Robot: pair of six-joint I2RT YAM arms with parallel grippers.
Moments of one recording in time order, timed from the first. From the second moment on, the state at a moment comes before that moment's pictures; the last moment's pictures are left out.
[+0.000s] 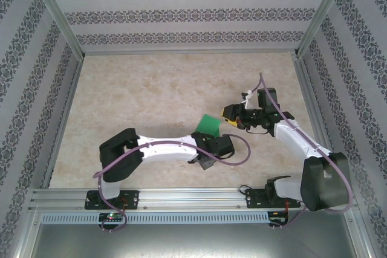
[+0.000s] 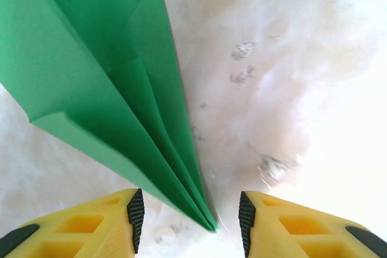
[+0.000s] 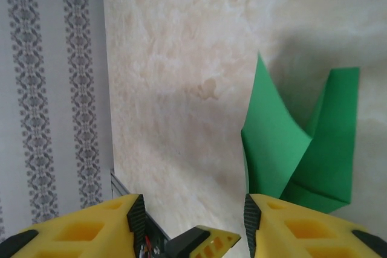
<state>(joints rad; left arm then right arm) -1.19 1.88 1.32 -0.77 -0.28 -0.18 0.18 1.27 0.71 -0.28 -0.83 0.70</state>
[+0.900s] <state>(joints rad) -0.69 1.36 0.86 -0.51 0.15 -0.57 0.57 1.42 0.68 -0.23 -0.56 0.75</state>
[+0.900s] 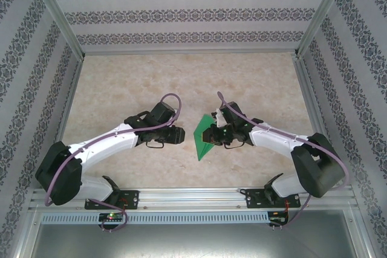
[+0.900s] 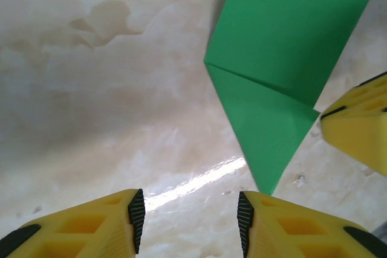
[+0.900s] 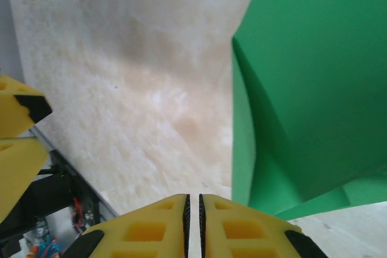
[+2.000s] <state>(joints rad) -0.70 1.66 0.88 -0.19 0.31 -0.77 0.55 1.55 0.68 -0.31 -0.45 0.62</state>
